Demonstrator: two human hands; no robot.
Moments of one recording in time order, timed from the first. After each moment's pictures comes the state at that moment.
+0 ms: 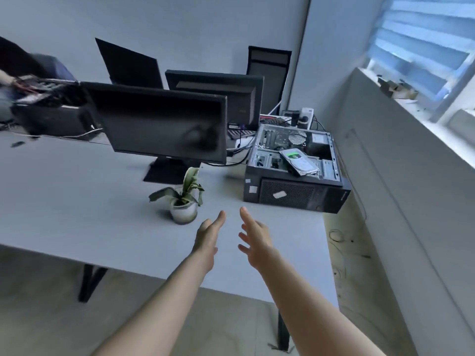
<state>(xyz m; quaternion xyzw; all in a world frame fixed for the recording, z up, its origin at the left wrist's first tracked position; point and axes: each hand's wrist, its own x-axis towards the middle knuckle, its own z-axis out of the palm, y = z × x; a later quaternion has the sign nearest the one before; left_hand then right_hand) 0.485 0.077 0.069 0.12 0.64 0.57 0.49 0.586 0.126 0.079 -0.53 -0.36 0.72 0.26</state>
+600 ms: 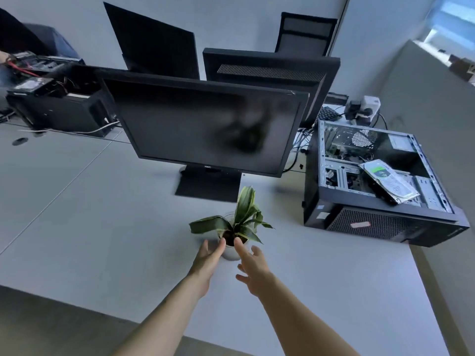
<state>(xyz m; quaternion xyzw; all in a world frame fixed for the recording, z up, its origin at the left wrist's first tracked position) 0.237 0.124 -0.029 0.11 0.68 0.50 0.53 0.346 0.180 -0.020 -0.58 -0.32 0.74 0.16</state>
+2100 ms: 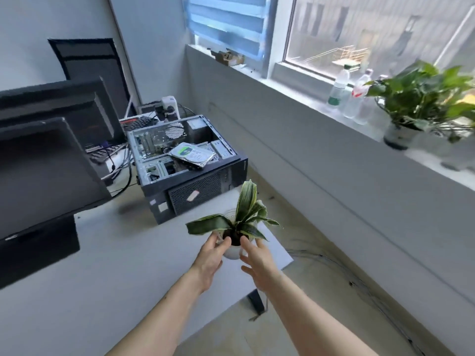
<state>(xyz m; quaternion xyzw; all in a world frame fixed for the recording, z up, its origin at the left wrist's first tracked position) 0.523 0.157 0.014 0.44 0.51 0.25 0.69 0.650 0.114 0.025 -0.63 -0.18 0.60 0.46</state>
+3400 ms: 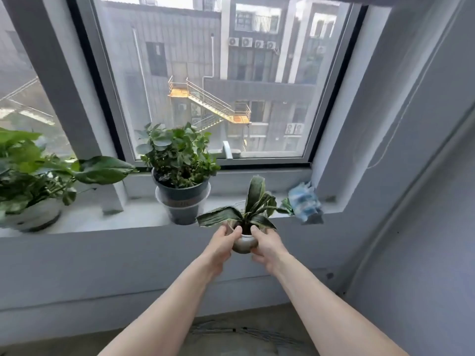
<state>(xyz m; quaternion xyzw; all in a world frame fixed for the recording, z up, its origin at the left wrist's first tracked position) 1.337 -0.100 0.092 0.63 0.16 -0.13 0.75 1.372 -0.227 0.078 -0.68 0.17 0.20 0.69</state>
